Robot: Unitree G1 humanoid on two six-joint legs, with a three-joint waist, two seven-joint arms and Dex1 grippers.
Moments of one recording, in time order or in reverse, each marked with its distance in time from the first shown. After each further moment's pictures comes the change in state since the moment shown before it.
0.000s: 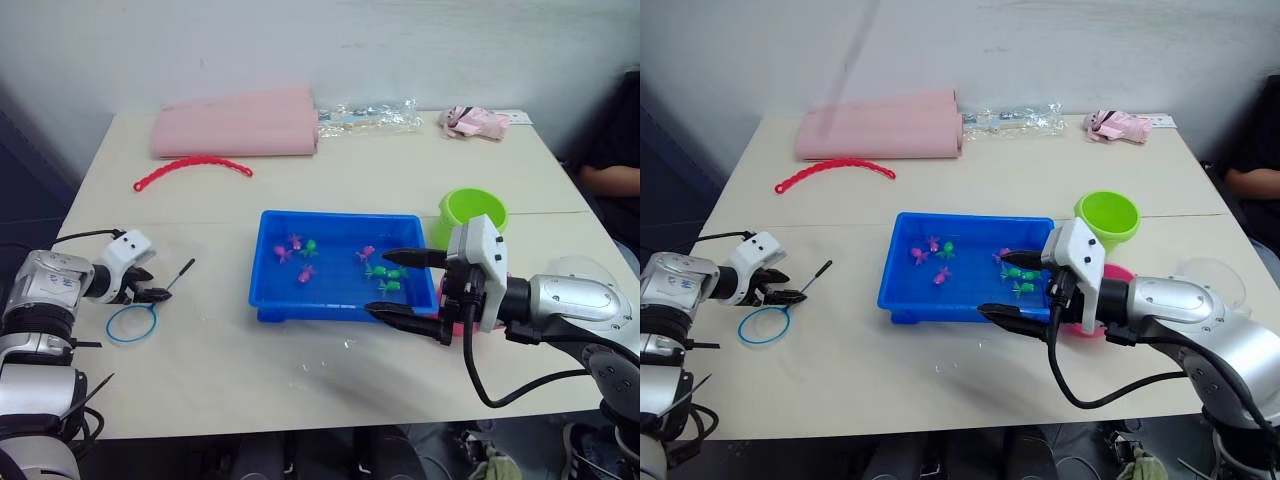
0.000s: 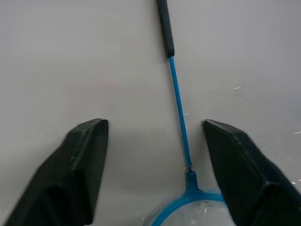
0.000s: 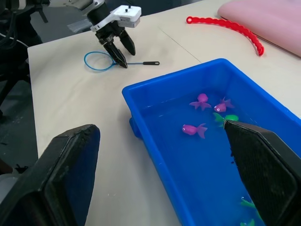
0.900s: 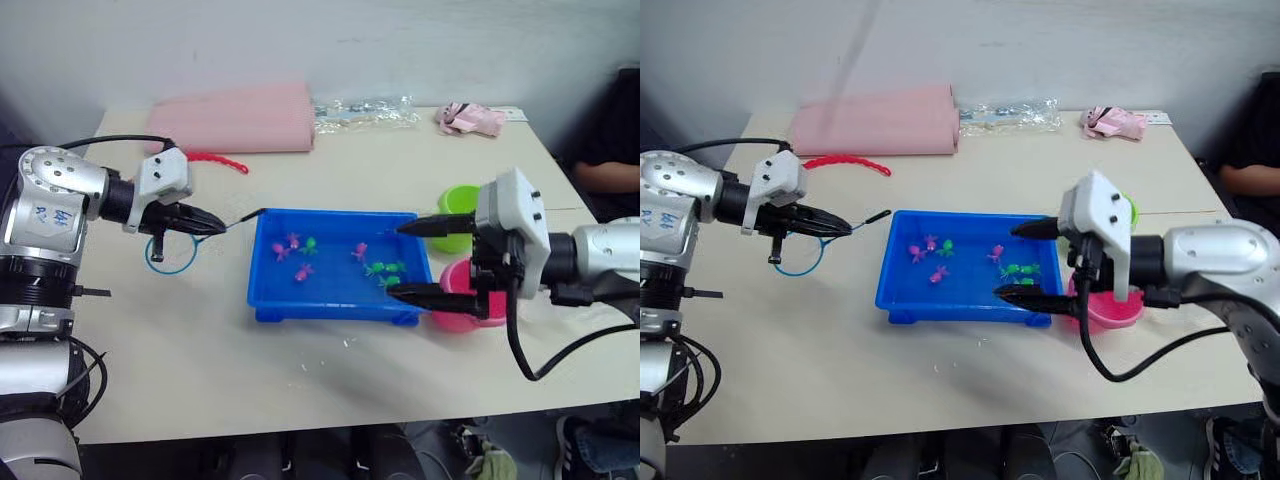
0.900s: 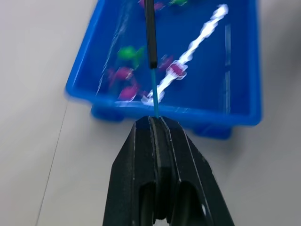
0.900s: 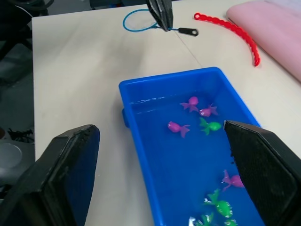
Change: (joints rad) left arm -0.122 0.001 0.036 -0.701 -0.247 0.024 -0.489; right arm -0.279 -0.183 0.054 0.119 0.014 0.018 0.168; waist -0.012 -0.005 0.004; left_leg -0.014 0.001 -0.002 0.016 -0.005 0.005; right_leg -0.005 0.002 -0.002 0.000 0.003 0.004
